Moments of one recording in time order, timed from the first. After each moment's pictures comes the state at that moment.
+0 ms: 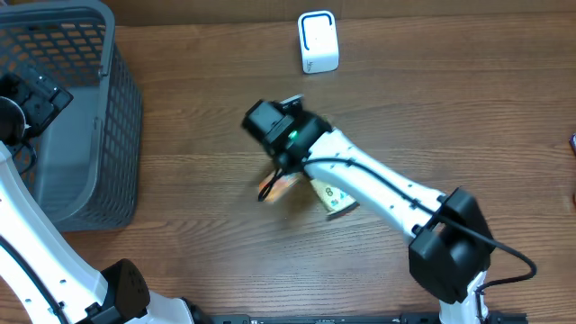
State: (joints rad) left arm 0.50 1.70 2.40 -1.69 -0.03 -0.42; right arm 0.85 2.02 1.77 -1.08 0.37 0.46
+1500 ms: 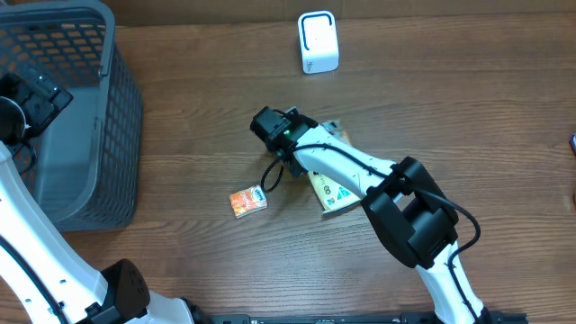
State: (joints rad) left arm 0.50 1.70 2.40 -1.69 -0.03 -0.42; right arm 0.76 2.27 1.73 -0.91 0.46 0.25
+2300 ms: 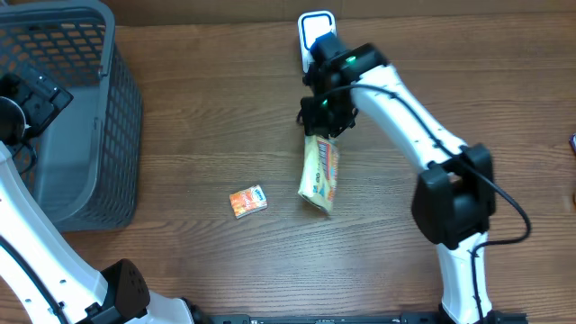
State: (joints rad) left arm 0.50 1.70 2.40 -1.69 -0.03 -0.42; right arm 0.46 2.22 2.05 -1.23 -0.46 0.28
